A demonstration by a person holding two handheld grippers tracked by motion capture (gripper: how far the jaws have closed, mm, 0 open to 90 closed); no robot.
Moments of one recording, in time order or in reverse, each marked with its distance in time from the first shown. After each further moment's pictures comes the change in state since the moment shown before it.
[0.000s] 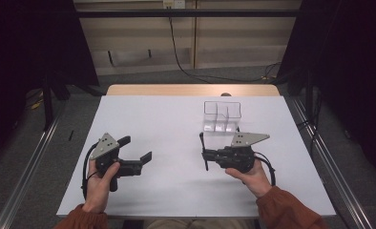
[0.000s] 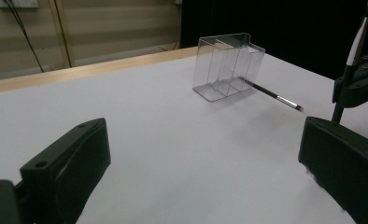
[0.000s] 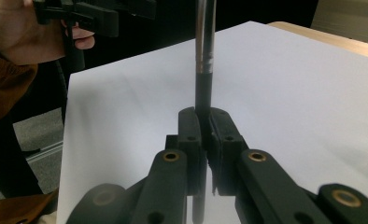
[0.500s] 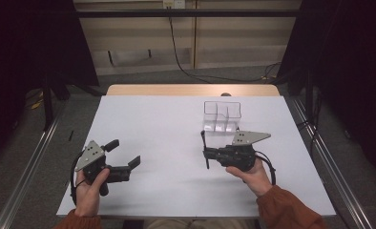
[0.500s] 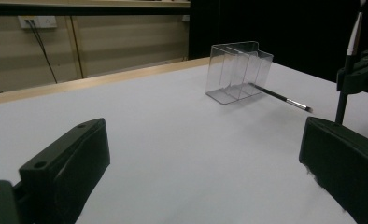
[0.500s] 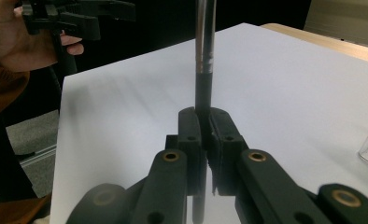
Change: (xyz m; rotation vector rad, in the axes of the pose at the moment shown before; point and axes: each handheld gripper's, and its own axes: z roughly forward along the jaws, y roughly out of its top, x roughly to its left) left arm 0.017 -0.023 -0.023 -0.070 0.025 0.005; right arm -0.003 0.001 -0.002 -0.005 -0.019 0.006
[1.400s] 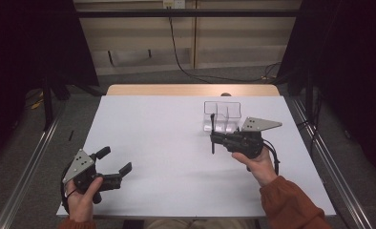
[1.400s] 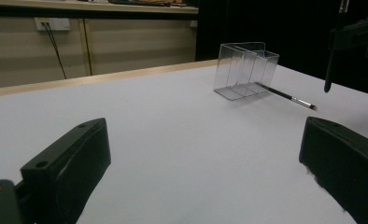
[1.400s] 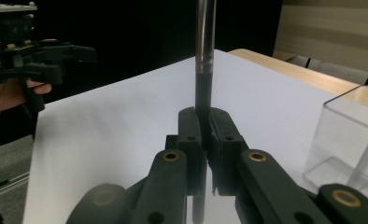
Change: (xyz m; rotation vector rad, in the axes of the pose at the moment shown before) left arm 0.003 -0.014 -0.022 -0.021 0.025 0.005; right arm -0.022 0.025 -0.016 -0.079 -0.087 0.003
